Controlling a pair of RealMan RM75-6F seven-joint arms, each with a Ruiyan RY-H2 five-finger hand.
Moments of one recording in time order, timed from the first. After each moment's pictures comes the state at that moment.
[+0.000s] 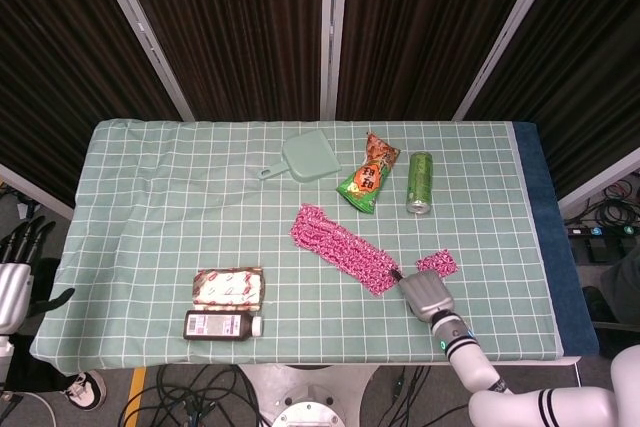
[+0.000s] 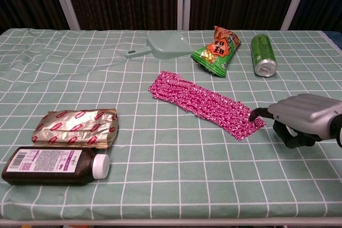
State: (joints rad) left arm -0.09 -1.15 -0.06 -1.47 1.49 1.51 -0.08; right arm 0.69 -1.49 -0.08 -1.77 -0.75 1.06 -0.84
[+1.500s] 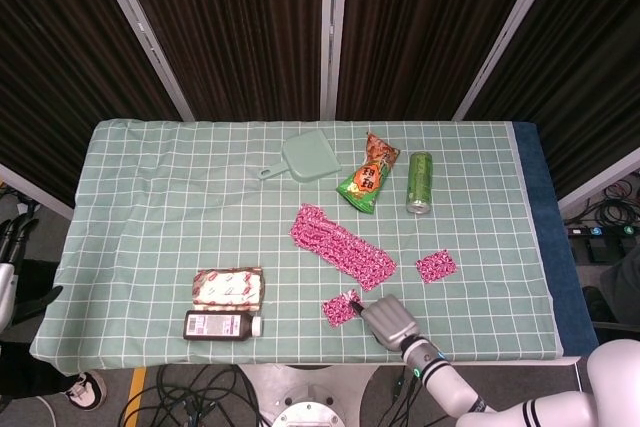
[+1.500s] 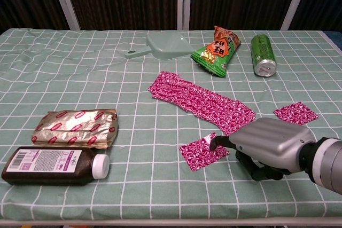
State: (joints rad) left arm -0.07 -1.13 -0.08 -1.47 1.47 1.53 -0.11; right arm 0.73 -1.58 -0.12 -1.86 -0.82 1.03 -0.87
